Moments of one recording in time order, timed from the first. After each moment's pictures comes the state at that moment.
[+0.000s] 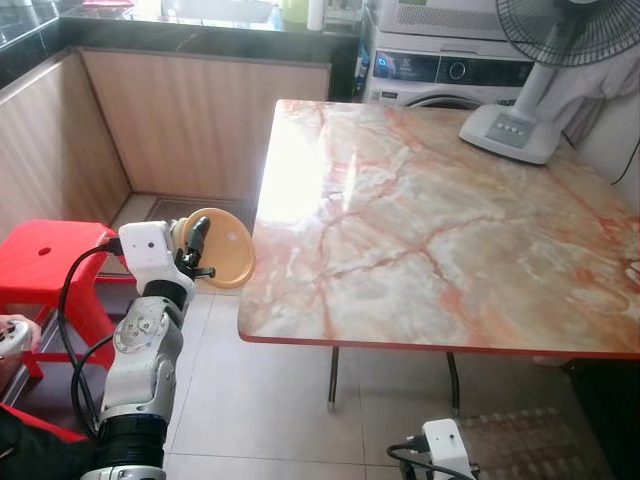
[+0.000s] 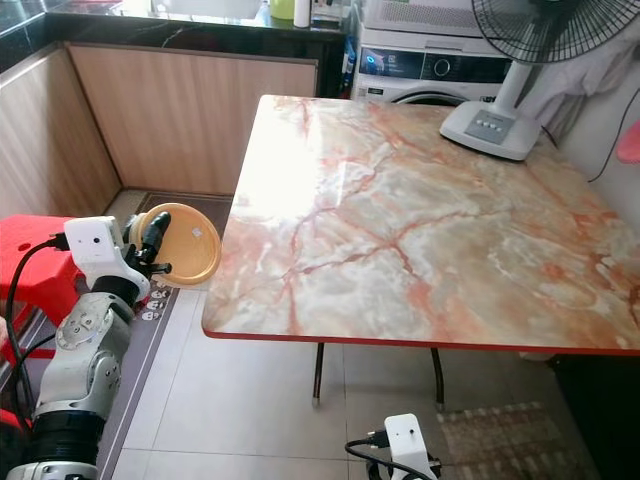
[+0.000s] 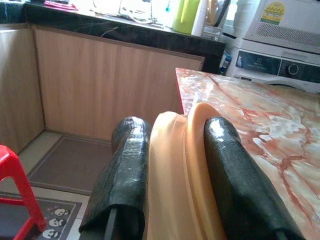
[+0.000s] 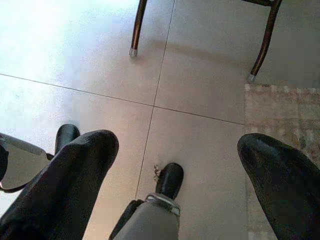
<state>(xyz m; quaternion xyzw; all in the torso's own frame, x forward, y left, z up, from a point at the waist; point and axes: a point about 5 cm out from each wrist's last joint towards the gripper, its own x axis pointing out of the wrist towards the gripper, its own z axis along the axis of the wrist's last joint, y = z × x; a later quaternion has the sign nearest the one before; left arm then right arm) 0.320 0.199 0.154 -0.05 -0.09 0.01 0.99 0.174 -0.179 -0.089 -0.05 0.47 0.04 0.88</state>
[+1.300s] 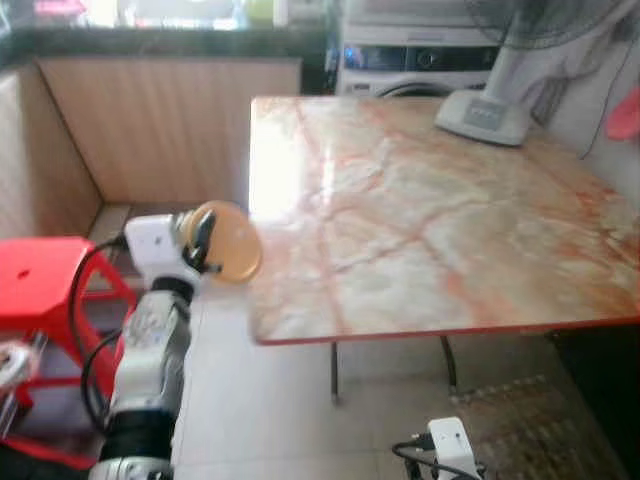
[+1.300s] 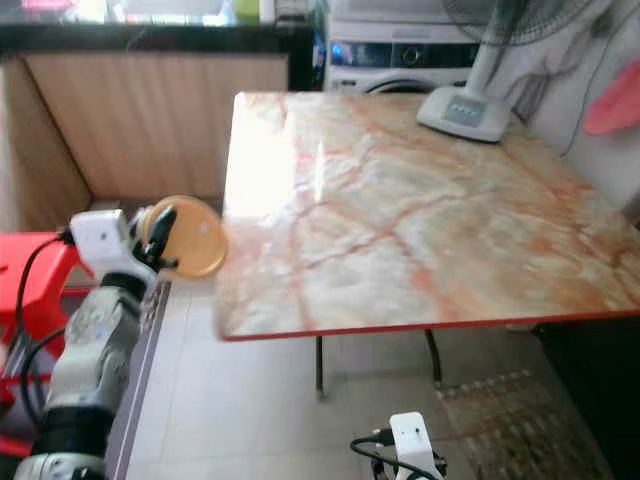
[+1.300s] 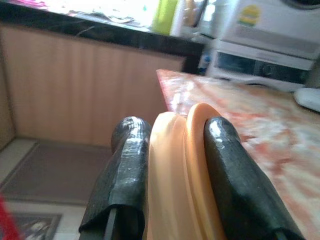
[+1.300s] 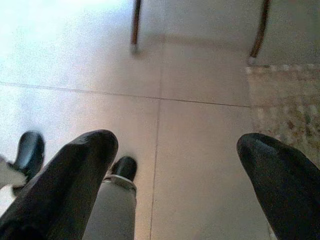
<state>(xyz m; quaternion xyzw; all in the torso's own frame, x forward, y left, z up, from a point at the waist) 0.325 0.192 0.159 -0.06 -0.10 0.00 0.99 0.175 -0.183 -0.087 -0.05 0.46 0.03 0.89</state>
